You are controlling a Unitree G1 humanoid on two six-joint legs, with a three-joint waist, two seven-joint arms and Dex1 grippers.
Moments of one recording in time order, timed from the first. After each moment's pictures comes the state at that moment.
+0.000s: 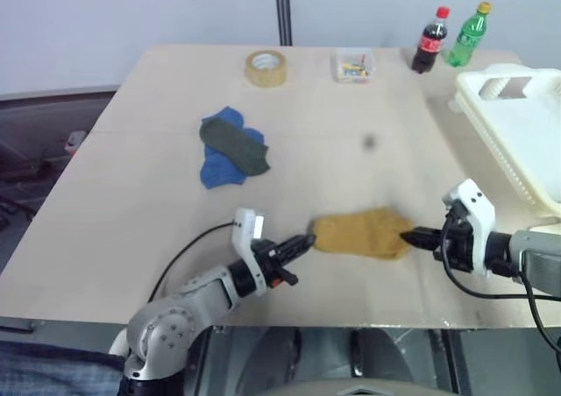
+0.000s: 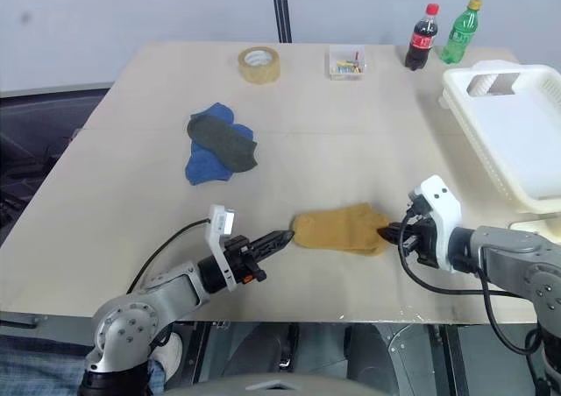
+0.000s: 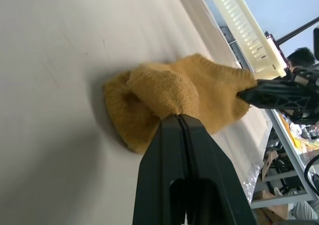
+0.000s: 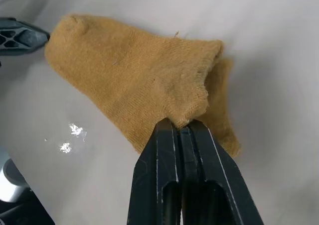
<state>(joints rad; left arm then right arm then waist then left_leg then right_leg) 0.05 0.26 0.08 -0.54 -0.97 1.01 -0.32 -0.14 -0.77 -0.29 -0.65 0.98 1.37 0.42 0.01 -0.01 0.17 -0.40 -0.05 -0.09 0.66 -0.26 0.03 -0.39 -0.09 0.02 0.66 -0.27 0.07</state>
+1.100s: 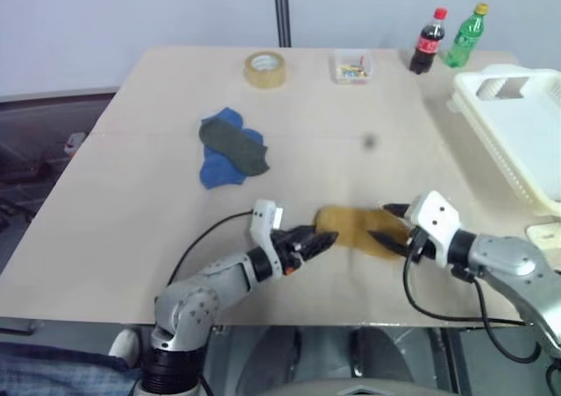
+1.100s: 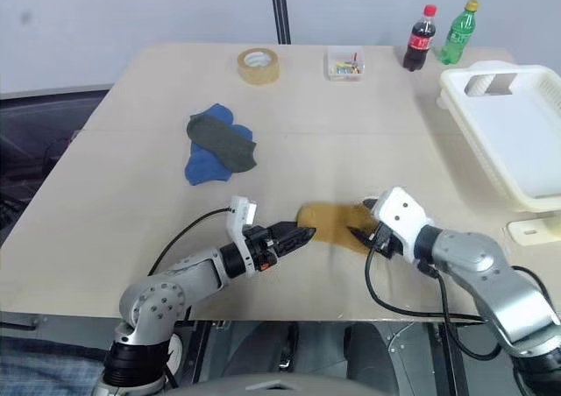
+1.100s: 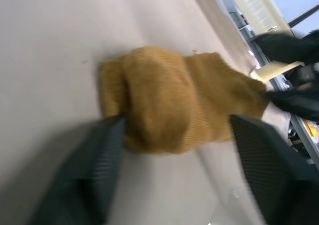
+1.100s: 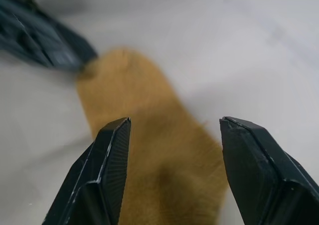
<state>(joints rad) -0.06 0.25 -0.02 -0.43 -0.85 0.95 -0.34 -0.04 -0.78 0.15 -0.57 0.31 0.56 0.56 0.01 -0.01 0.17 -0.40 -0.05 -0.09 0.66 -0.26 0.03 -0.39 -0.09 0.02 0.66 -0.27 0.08</state>
